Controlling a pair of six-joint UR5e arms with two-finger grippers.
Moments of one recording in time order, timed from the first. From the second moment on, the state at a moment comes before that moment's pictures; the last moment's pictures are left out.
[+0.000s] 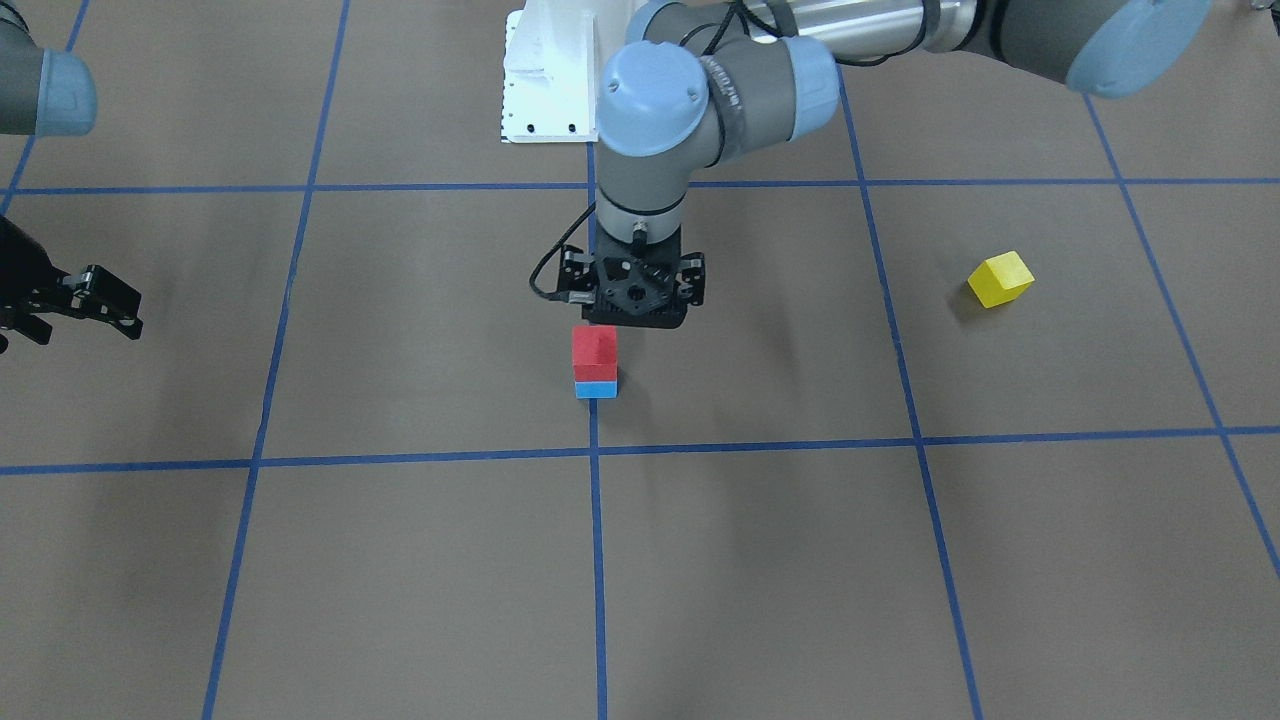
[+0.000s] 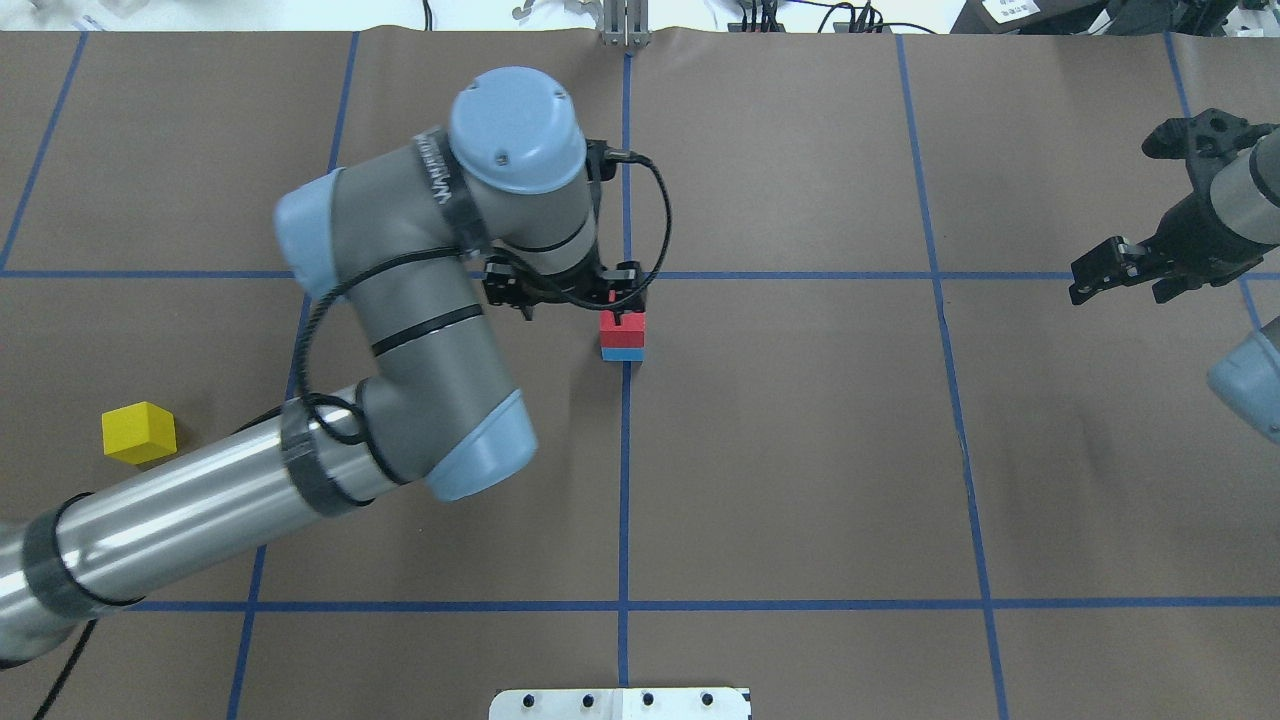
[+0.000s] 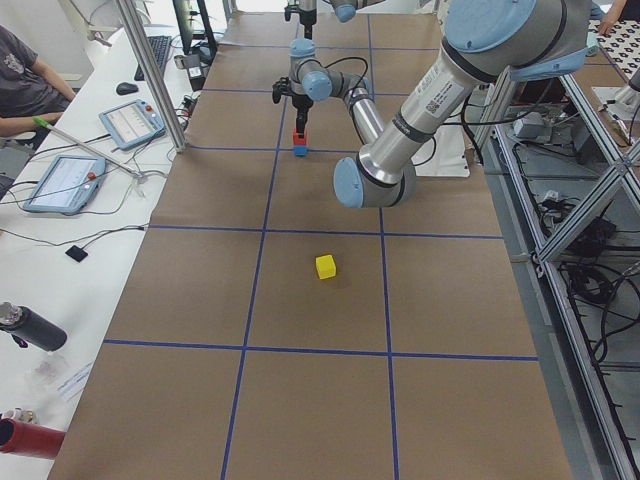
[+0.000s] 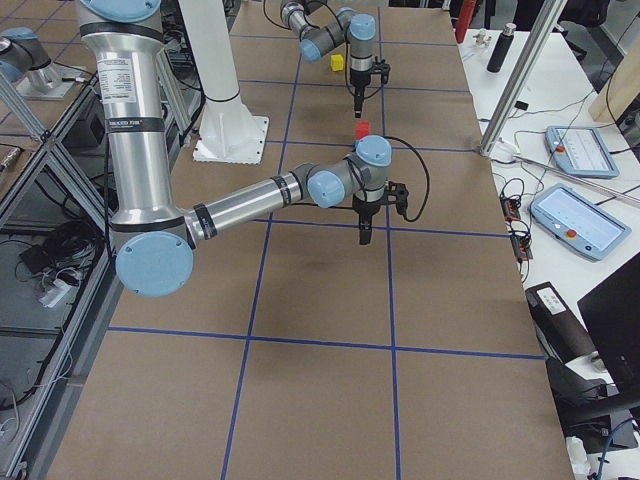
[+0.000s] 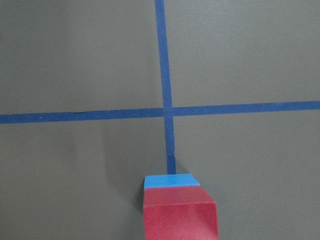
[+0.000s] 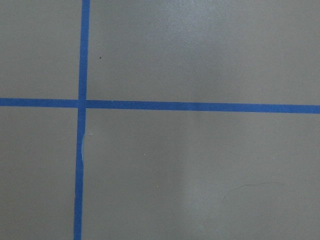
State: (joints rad) left arm -0.61 -2.38 -1.65 -1.47 -1.96 -1.04; right arm 1.07 -1.48 1.84 -1.46 2.23 0.65
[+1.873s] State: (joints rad) left arm -0.83 -1.49 -1.75 -2.12 -2.14 -1.12; right arm 1.07 -1.49 1.84 -1.46 2.23 0.66
